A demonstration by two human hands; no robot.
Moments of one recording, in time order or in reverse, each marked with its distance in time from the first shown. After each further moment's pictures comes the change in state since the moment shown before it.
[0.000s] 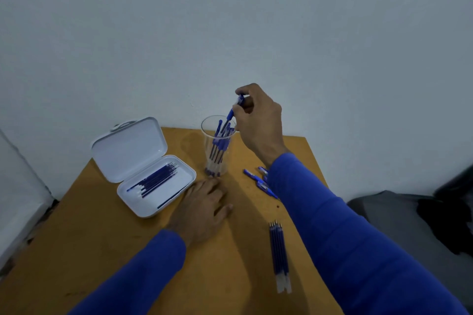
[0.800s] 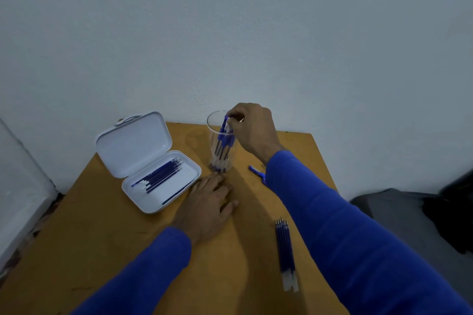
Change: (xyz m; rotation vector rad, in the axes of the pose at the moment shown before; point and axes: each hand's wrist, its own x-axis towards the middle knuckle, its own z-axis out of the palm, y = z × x) left_hand -0.001 0.004 -0.002 0.016 -0.018 -0.019; right_hand 0.004 0.025 0.023 -0.326 -0.268 0.018
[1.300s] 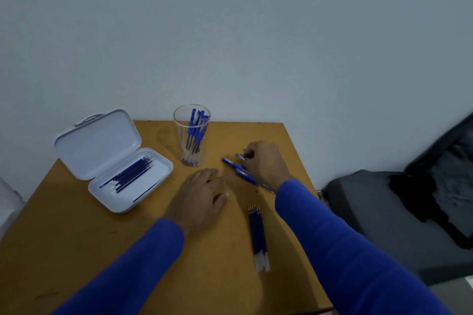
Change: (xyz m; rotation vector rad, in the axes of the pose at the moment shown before) left_hand 0.012 0.038 0.008 -0.019 0.009 0.094; right_hand -0.078 0.093 -0.022 -0.238 -0.197 0.309
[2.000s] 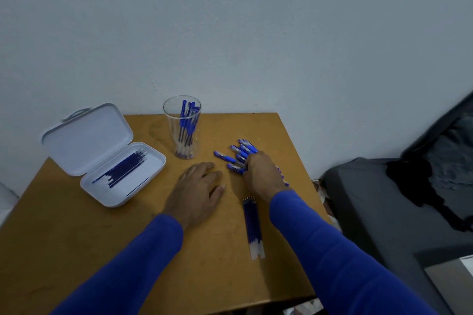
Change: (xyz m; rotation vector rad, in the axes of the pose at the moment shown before) left_hand 0.000 0.002 0.011 0.021 0.000 -0.019; right_hand -0.009 0.027 0.041 -0.222 -0.152 0.140
